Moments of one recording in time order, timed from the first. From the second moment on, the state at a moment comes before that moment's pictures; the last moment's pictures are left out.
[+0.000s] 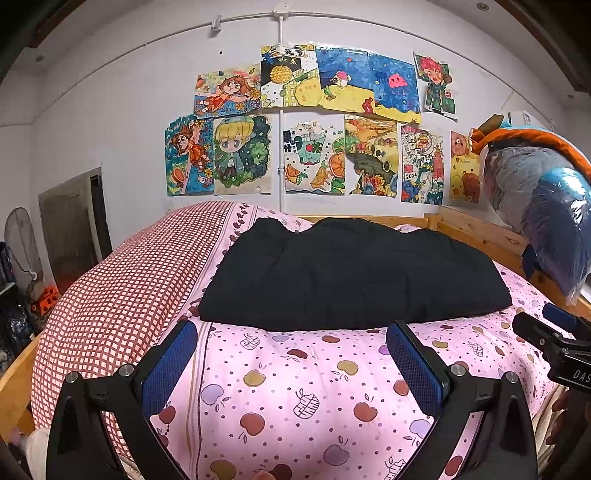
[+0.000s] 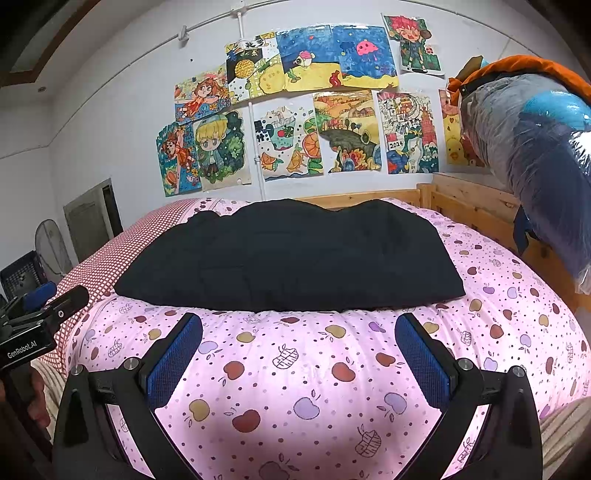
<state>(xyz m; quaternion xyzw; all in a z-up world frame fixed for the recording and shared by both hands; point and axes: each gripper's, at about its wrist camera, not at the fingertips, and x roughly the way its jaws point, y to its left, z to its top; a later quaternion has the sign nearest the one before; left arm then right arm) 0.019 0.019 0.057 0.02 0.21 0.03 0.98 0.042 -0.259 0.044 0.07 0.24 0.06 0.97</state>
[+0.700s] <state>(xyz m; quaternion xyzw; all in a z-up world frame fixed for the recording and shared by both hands) 0.018 0.016 0.061 0.02 0.20 0.03 0.98 0.041 -0.260 0.043 0.07 0.25 0.06 0.96</state>
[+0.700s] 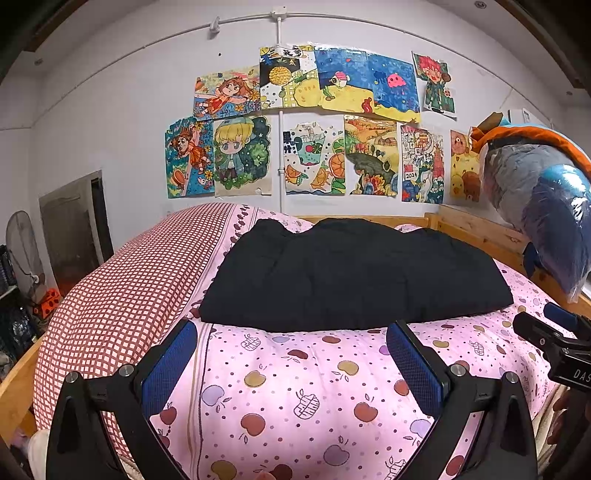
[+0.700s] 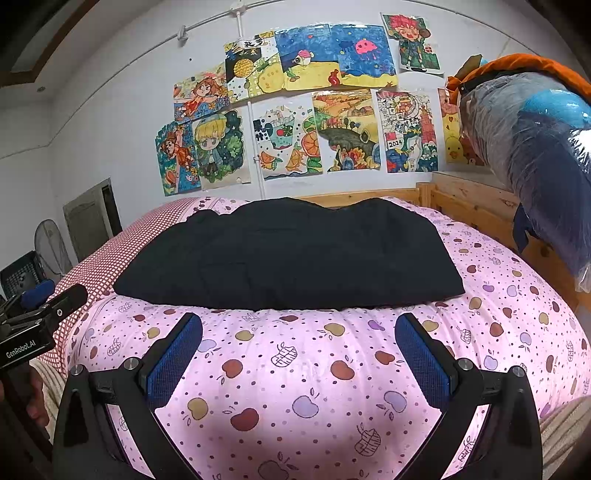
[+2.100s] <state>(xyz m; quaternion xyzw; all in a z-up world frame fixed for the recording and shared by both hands) 0.023 0.033 0.055 0.03 0.21 0.05 0.98 0.037 -0.255 0.040 0.07 0.24 0.06 0.97</state>
